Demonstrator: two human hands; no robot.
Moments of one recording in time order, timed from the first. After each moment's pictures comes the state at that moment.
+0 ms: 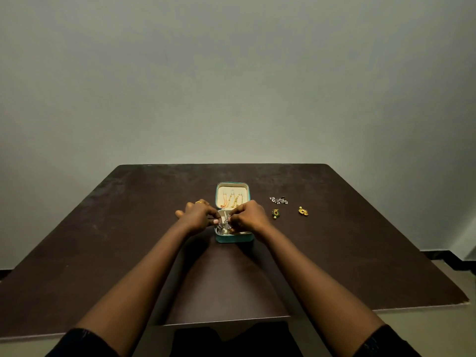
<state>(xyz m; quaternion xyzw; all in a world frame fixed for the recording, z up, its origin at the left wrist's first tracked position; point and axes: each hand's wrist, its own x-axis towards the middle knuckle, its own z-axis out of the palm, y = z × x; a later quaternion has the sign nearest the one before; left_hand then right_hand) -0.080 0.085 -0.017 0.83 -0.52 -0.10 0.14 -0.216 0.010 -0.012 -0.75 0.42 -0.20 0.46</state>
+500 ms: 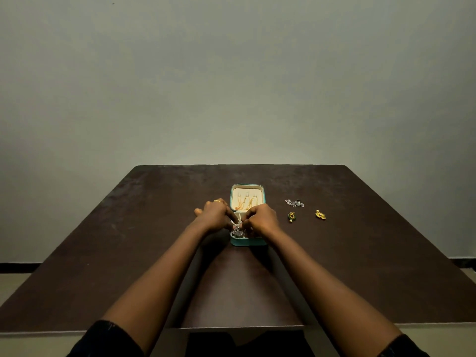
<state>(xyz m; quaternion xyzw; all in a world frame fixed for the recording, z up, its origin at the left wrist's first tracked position) -0.082 0.078 -0.009 0.84 -0.52 -0.12 0.14 -0.202 0.012 -0.014 -0.78 0.45 -0.19 0.39</state>
